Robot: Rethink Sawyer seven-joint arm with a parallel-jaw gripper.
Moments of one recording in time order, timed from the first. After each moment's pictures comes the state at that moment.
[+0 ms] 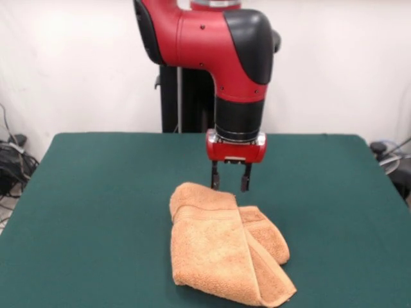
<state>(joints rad) -0.28 -0.54 0.02 1.91 -0.06 0.12 1.57</state>
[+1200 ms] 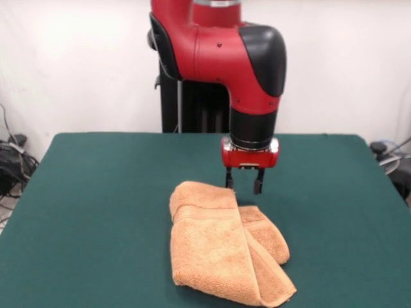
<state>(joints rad) -0.23 -0.48 0.02 1.90 -0.06 0.12 1.57</state>
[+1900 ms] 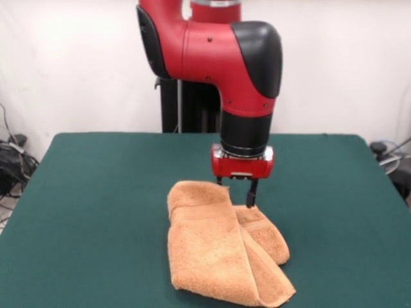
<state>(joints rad) -0.25 -0.51 0.02 1.80 -0.06 0.18 1.57</state>
